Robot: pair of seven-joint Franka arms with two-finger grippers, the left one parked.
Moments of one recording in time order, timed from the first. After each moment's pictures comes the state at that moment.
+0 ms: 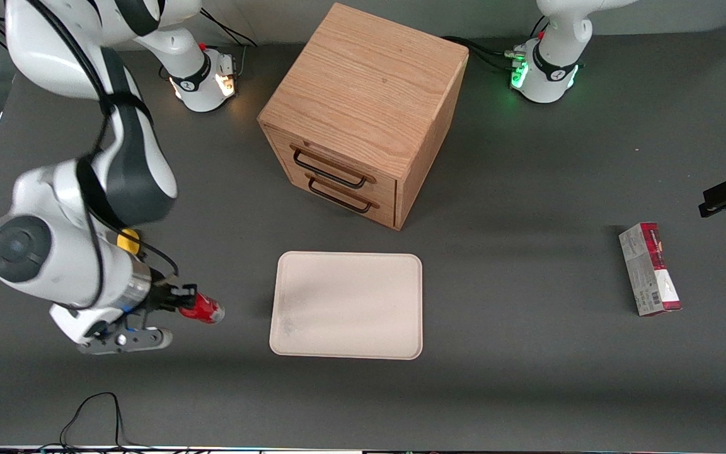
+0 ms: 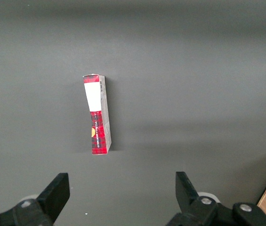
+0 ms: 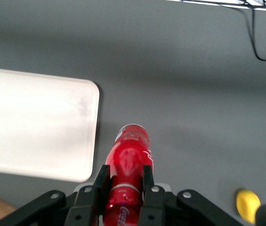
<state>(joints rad) 0.24 0.63 0.00 -0.97 -0.01 1.60 0.17</state>
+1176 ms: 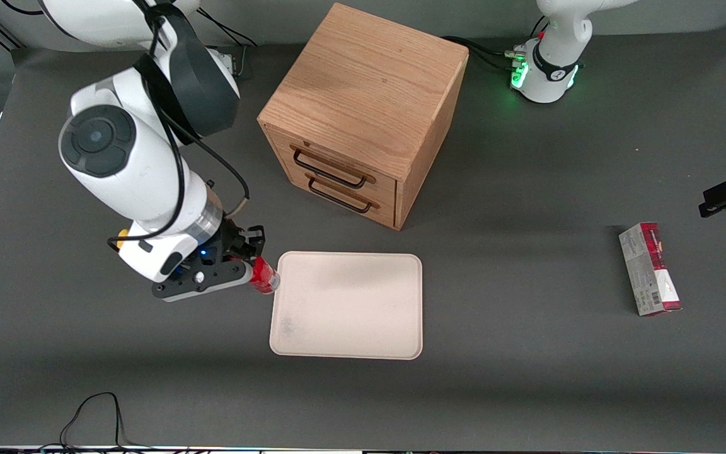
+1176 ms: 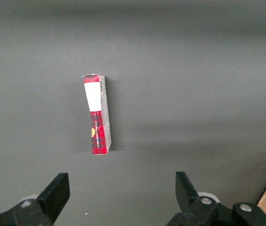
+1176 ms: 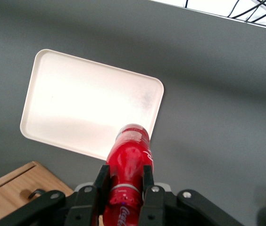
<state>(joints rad) 0.41 0.63 0.03 -0.91 -0.02 1.61 0.23</state>
